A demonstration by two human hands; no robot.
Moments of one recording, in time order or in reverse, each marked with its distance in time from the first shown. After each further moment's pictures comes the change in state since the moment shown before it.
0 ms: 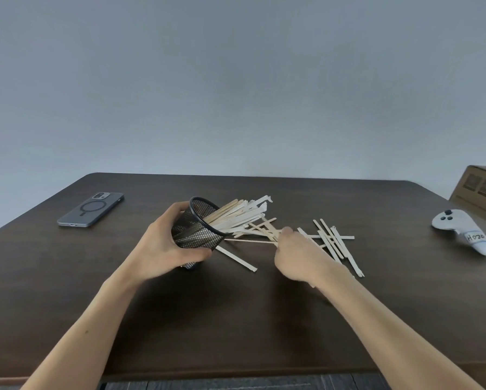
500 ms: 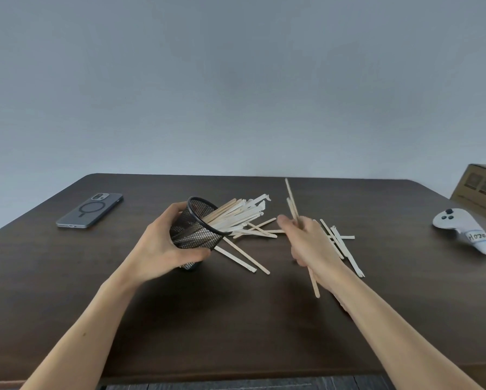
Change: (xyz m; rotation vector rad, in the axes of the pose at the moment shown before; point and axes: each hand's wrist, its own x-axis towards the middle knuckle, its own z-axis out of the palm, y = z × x) left_hand 0.002 -0.003 0.000 0.006 0.023 -0.006; right_hand 0.012 0.022 0.003 0.925 0.217 0.054
